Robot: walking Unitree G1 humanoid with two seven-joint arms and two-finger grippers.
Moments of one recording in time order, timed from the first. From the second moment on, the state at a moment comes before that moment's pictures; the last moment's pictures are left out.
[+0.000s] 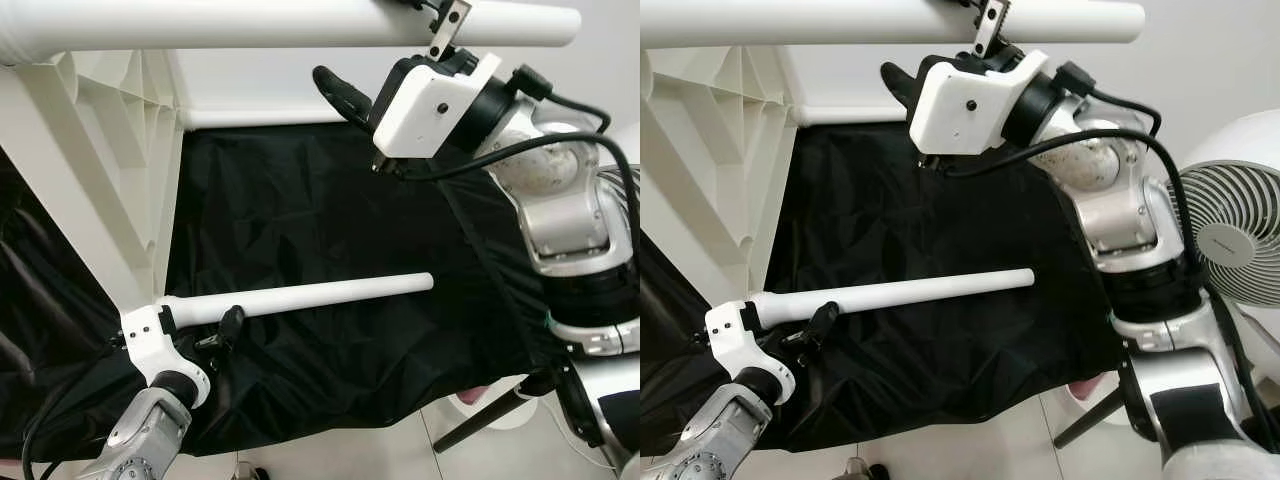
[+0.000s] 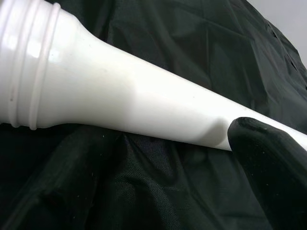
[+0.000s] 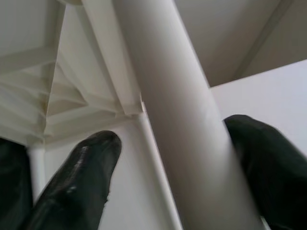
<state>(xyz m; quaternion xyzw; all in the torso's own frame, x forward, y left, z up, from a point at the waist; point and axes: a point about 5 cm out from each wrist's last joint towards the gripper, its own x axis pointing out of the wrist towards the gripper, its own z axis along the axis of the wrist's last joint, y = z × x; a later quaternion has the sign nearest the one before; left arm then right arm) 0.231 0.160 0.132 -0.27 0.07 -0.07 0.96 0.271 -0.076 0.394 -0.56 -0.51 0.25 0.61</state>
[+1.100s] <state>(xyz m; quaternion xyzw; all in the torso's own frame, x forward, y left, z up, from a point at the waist) 0.278 0.174 0.136 -0.40 0.06 -0.01 0.91 0.288 -0.101 0.387 -0.55 -0.45 0.24 0.66</state>
